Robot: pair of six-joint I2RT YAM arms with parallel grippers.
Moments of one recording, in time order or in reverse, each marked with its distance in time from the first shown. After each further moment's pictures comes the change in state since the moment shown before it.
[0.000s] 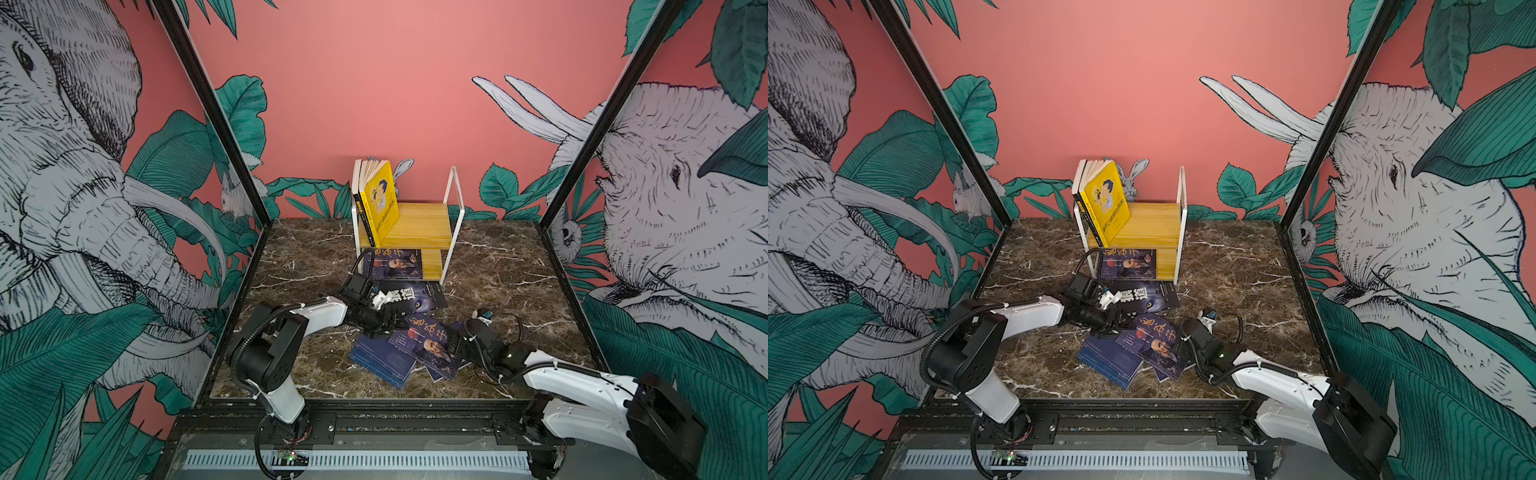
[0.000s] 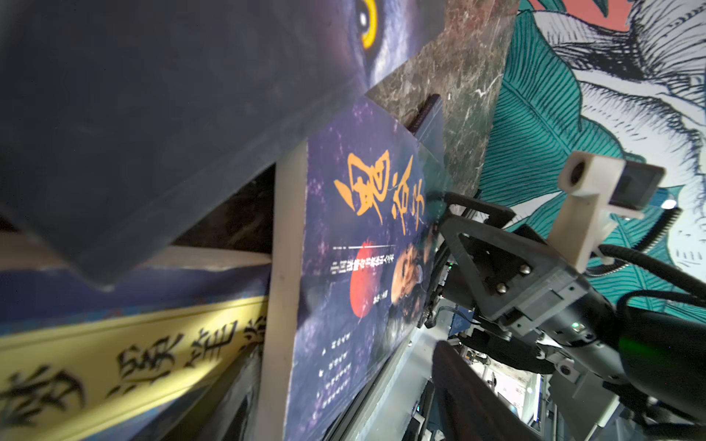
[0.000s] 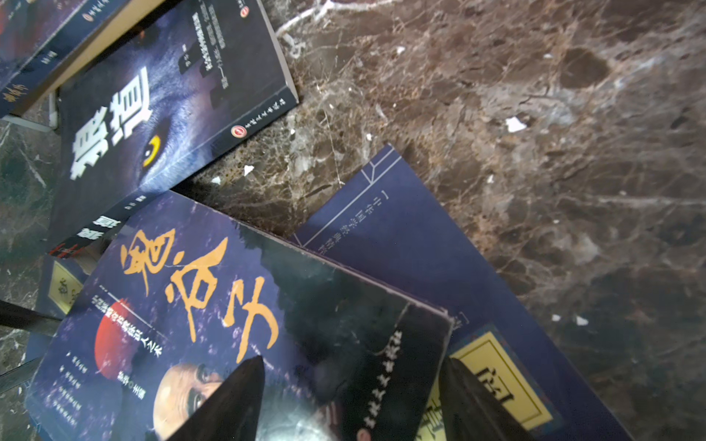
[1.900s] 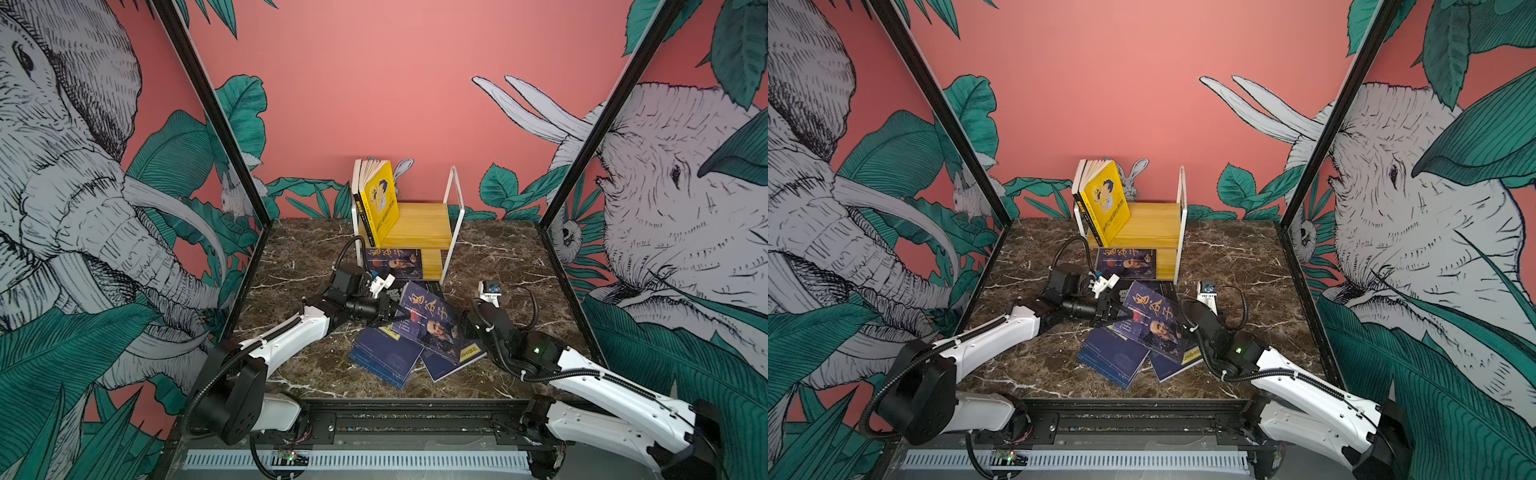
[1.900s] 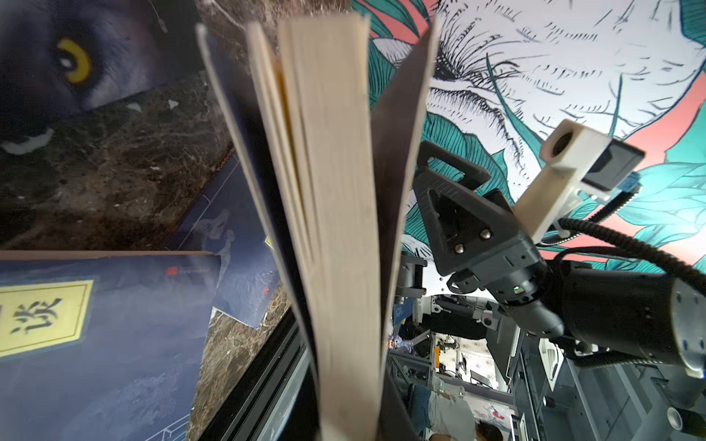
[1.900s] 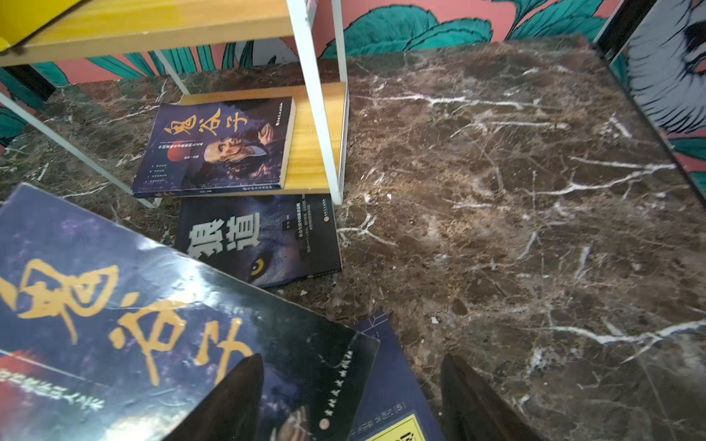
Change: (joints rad) left arm 0.020 -0.328 -0.046 0.129 0.128 -0.164; right arm 0.090 -0.179 0.313 -0.286 0.386 -0.388
